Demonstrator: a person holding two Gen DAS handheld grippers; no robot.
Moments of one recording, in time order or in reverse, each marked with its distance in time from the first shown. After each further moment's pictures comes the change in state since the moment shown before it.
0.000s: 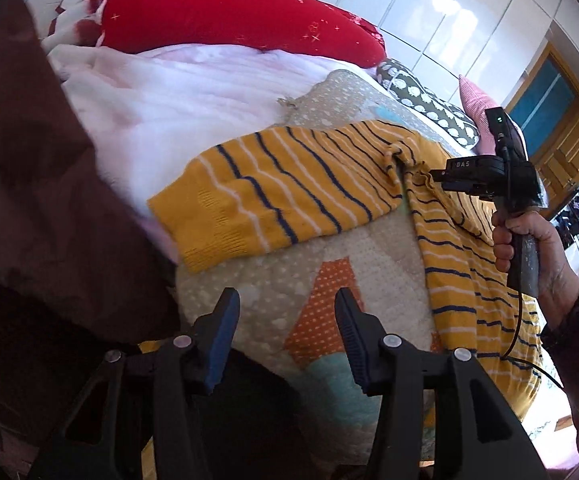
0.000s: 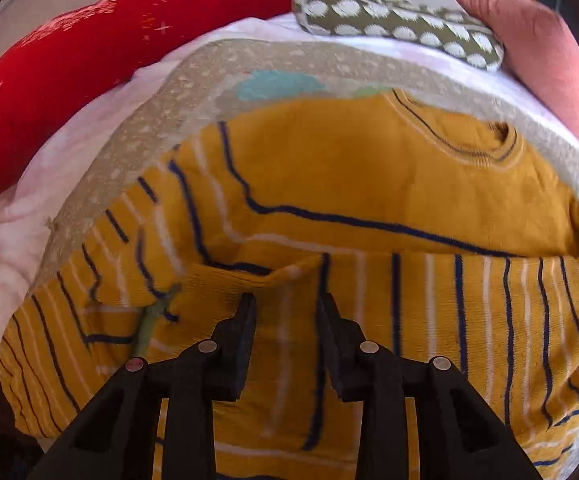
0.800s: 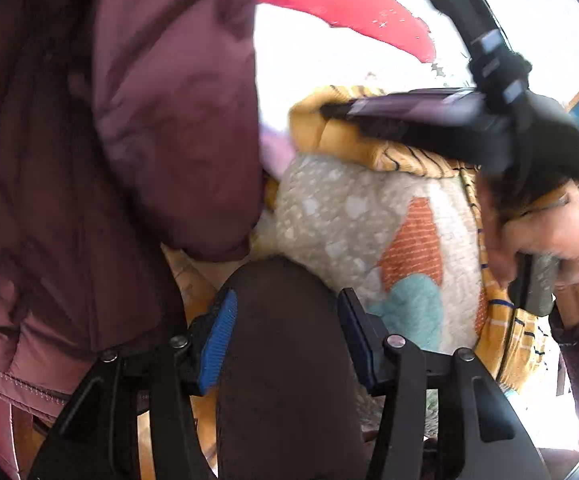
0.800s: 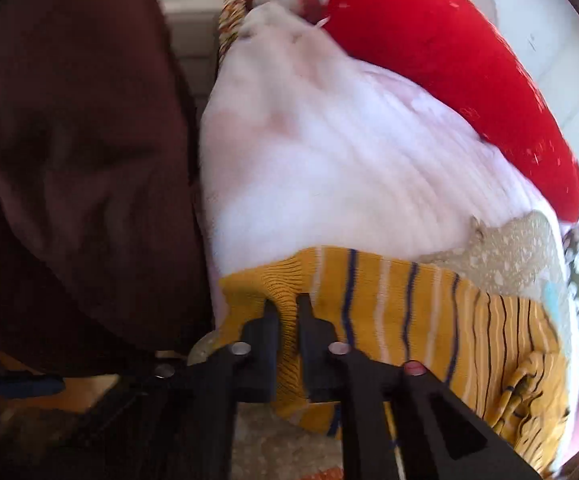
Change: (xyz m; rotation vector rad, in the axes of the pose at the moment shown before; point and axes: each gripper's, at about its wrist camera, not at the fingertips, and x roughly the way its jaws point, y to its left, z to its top) left arm -0.020 0.048 -0.051 -0.138 0.074 0.061; right arm -0.042 0.313 -0.140 -0.897 -0.065 0.197
